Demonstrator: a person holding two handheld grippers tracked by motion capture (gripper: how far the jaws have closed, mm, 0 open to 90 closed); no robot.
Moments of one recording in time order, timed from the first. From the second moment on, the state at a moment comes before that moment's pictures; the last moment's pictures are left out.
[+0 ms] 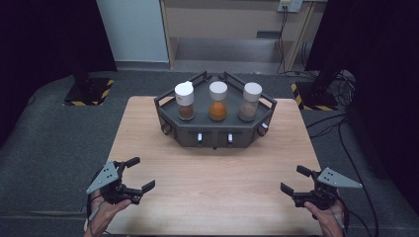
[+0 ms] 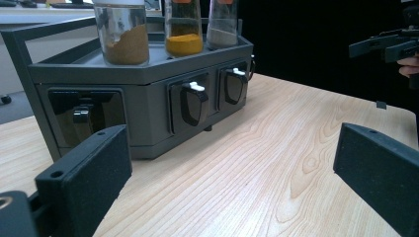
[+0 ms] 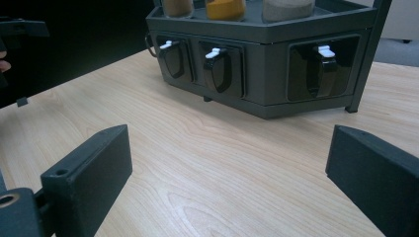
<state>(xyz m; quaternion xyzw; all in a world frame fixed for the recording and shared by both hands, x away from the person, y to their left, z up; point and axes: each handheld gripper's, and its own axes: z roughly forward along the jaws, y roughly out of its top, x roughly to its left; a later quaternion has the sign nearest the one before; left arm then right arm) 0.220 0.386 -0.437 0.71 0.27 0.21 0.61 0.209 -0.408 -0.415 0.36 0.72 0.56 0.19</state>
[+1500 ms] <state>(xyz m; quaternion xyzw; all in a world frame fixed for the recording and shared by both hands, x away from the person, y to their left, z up) 0.220 0.385 -0.437 0.72 0.27 0.21 0.61 0.206 -0.409 -0.415 0.37 0.71 0.56 0.19</state>
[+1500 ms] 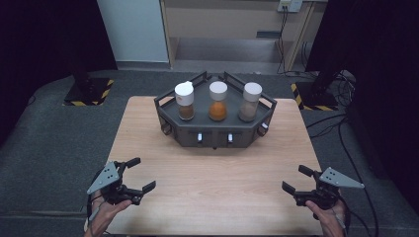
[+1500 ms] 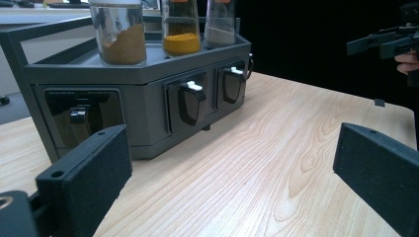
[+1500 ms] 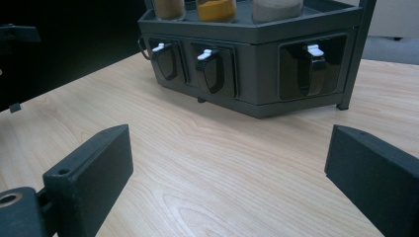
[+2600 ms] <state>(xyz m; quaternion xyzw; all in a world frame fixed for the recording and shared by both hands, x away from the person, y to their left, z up) 0.221 0.385 -0.437 0.72 0.26 0.20 0.61 0.206 -0.407 -0.412 0.36 0.72 0.56 0.18</state>
